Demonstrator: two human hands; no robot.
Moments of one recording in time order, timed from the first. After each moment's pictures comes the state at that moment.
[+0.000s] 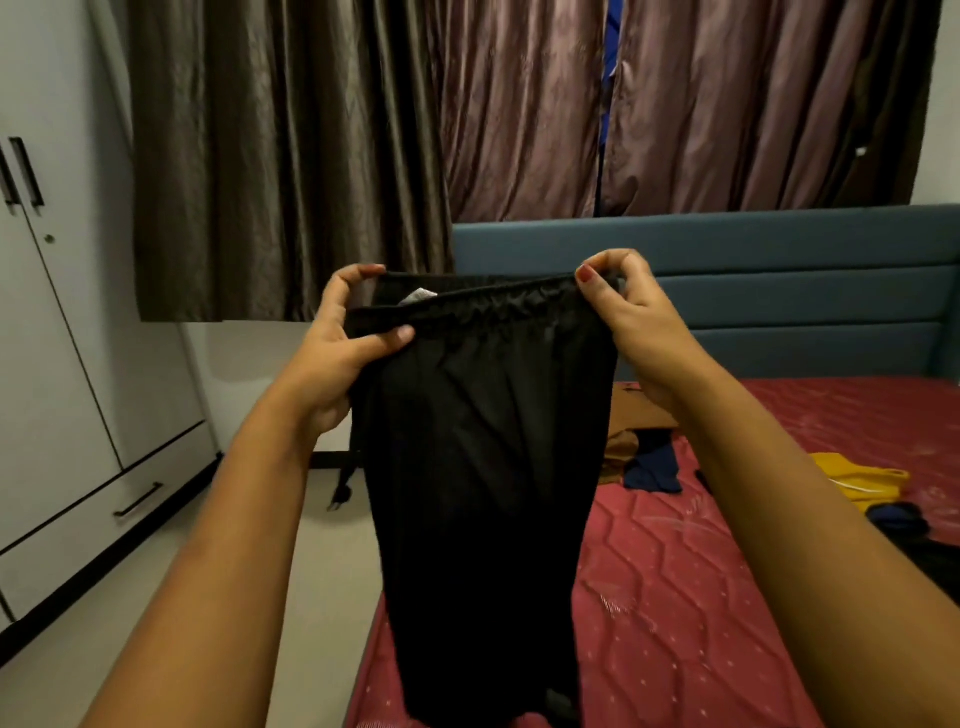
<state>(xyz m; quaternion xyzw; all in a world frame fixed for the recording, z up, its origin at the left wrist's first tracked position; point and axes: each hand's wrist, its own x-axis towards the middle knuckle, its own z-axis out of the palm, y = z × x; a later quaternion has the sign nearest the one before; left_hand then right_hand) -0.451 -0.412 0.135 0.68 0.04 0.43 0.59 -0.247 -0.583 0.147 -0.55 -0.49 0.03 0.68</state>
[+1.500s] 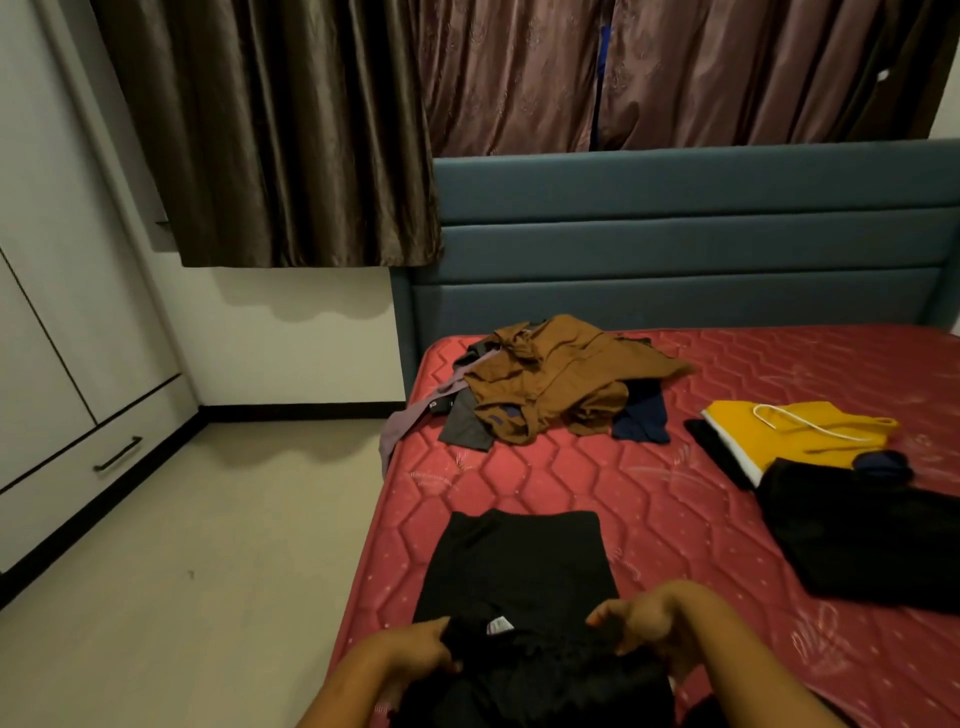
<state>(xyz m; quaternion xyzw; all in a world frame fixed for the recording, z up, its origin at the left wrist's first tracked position) -0.421 -0.426 -0.200 0.80 0.30 -0.18 0.49 -0.175 -0.625 -0.182 -0.76 -0.33 0.56 0.08</state>
